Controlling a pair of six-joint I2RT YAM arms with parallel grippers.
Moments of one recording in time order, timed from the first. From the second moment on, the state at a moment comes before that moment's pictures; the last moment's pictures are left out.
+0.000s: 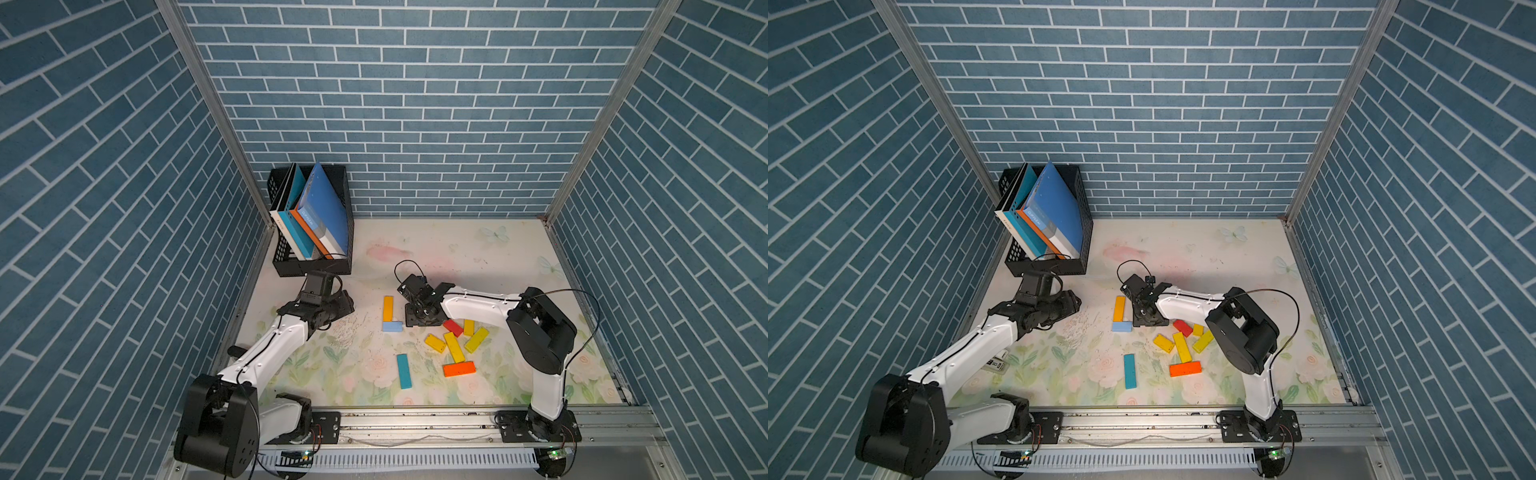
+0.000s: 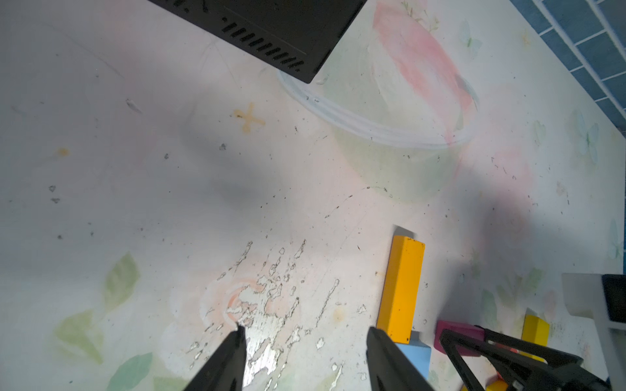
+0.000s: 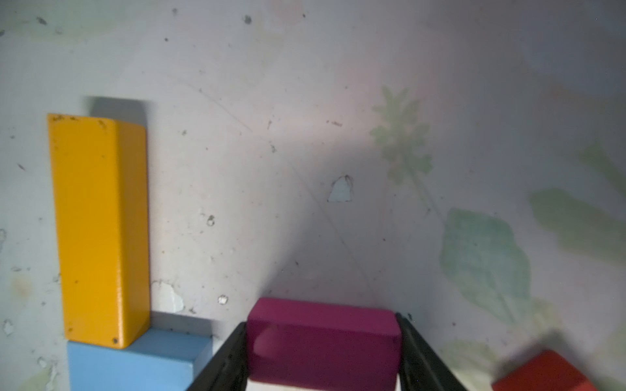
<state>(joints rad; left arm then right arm) -0.24 1.21 0.68 -0.40 0.09 -0.63 0.94 1.93 1.27 -0.58 0.14 0.76</state>
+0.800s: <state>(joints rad) -0.24 1.22 0.65 -0.38 0.10 -0.63 0.97 1.89 1.20 -0.54 0.14 0.78</state>
